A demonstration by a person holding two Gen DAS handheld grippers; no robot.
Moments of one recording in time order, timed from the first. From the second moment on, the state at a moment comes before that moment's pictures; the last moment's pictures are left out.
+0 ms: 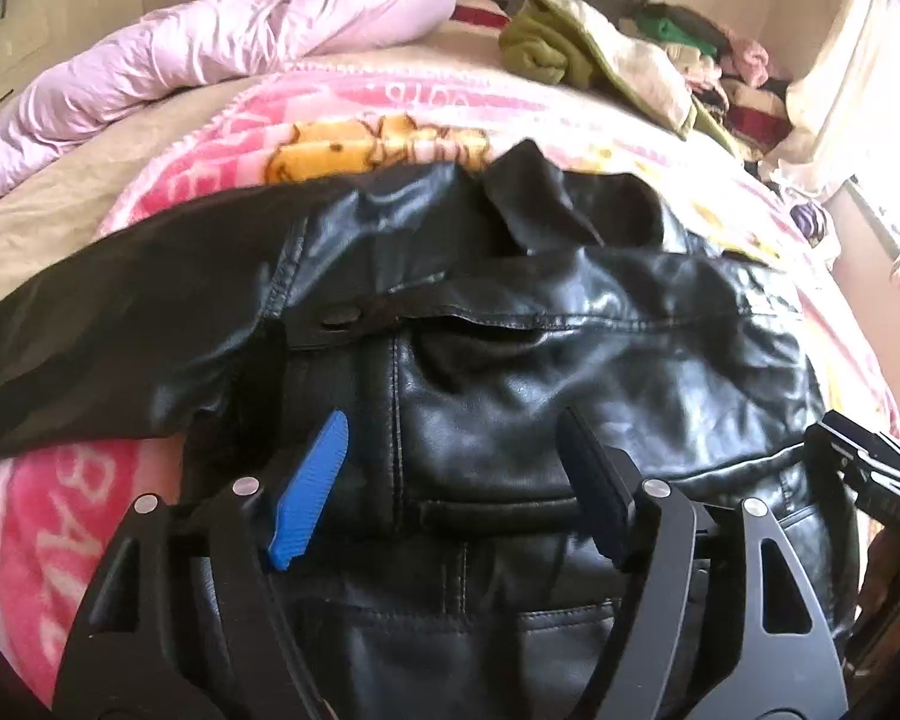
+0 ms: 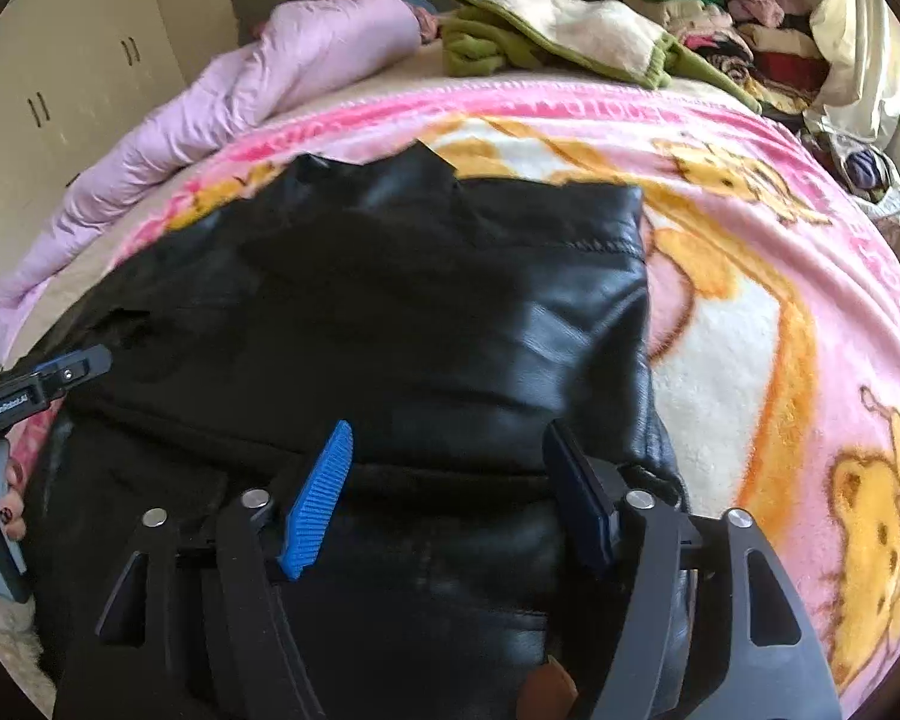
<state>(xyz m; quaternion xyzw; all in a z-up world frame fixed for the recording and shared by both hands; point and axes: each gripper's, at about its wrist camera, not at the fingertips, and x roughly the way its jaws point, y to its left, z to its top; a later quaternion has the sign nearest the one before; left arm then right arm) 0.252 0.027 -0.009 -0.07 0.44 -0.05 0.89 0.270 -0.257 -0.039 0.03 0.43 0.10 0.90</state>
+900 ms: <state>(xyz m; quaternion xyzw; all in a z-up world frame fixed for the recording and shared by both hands) 0.195 0.205 0.007 -0.21 0.39 0.12 0.89 0.267 -0.092 0.024 -0.02 0.36 0.21 0.91</state>
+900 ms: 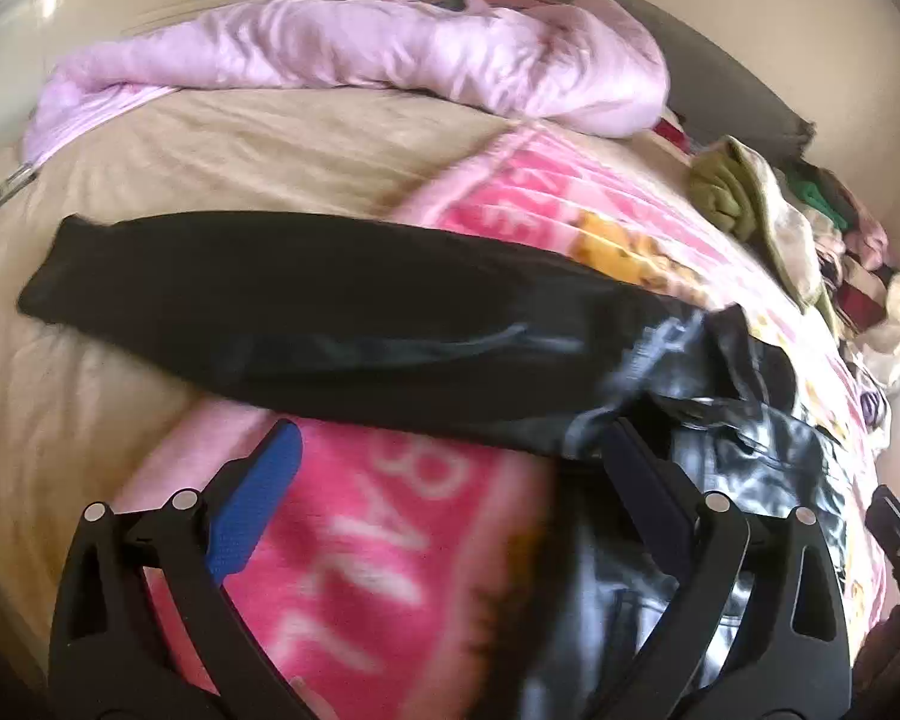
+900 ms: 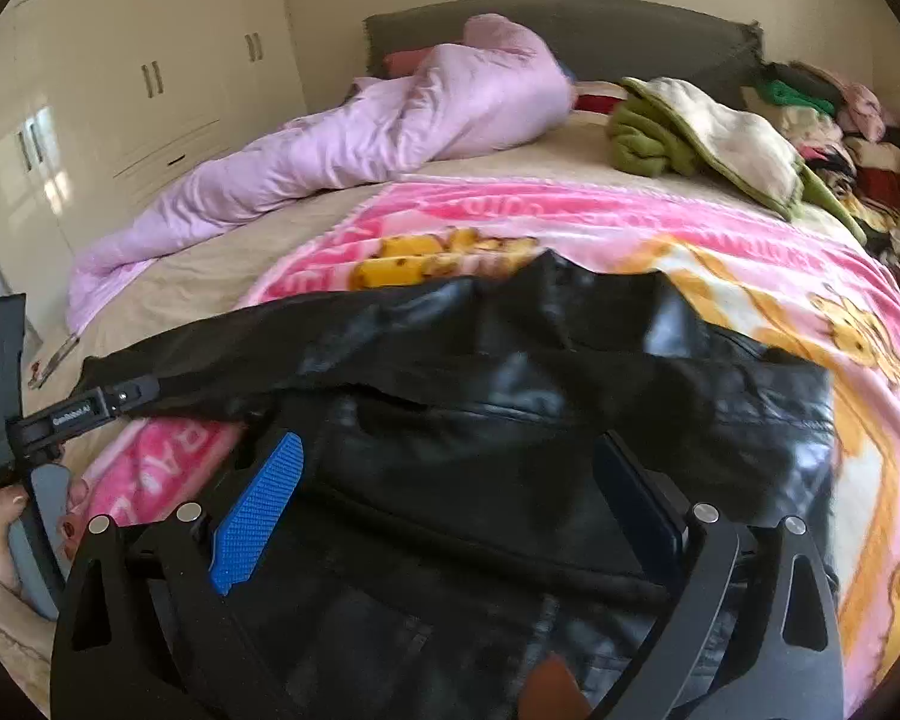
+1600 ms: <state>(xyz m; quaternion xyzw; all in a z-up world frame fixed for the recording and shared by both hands) 0.159 0.337 -0.031 -0.29 0.38 0.23 0.85 0.276 0.047 0.017 -0.08 0.37 0.29 0.88</state>
